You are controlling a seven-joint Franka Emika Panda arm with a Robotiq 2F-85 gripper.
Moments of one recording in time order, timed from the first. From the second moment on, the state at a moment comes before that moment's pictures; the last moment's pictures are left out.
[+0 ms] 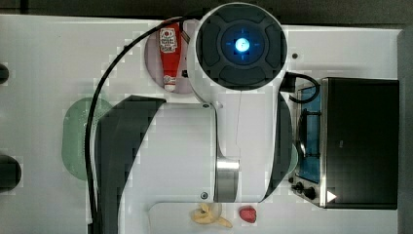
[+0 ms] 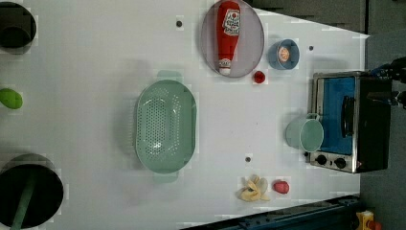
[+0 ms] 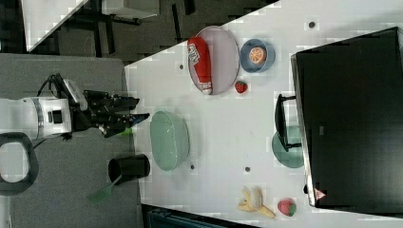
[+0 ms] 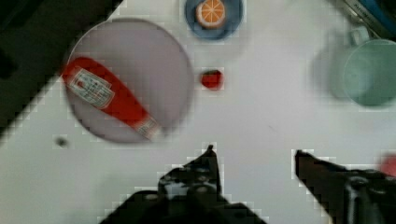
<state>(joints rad) 0.00 -0.03 -0.01 -1.79 0.01 0.19 0.06</state>
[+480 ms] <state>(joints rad) 0.01 -0.54 -0.06 -2.03 -0.05 -0.08 0.10</state>
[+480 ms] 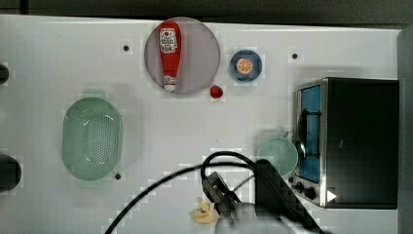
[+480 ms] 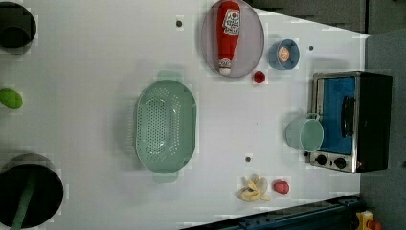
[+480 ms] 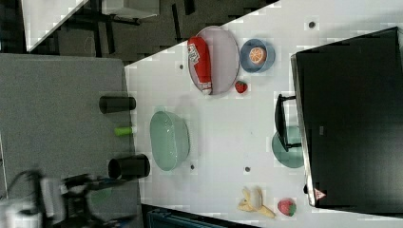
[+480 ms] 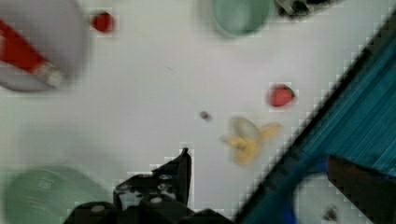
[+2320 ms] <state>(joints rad) 0.09 0.43 0.57 -2.11 -0.05 0.92 1.28</state>
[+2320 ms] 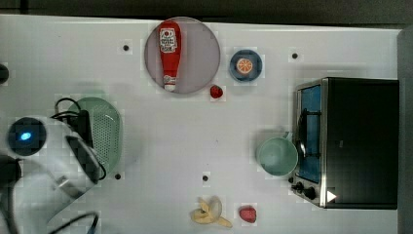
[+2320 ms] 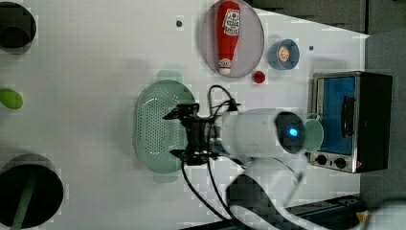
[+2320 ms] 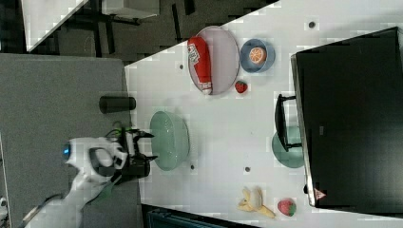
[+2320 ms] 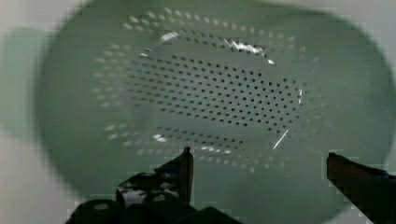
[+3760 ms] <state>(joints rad) 0.13 0.56 0.34 -2.19 -0.15 1.16 1.32</state>
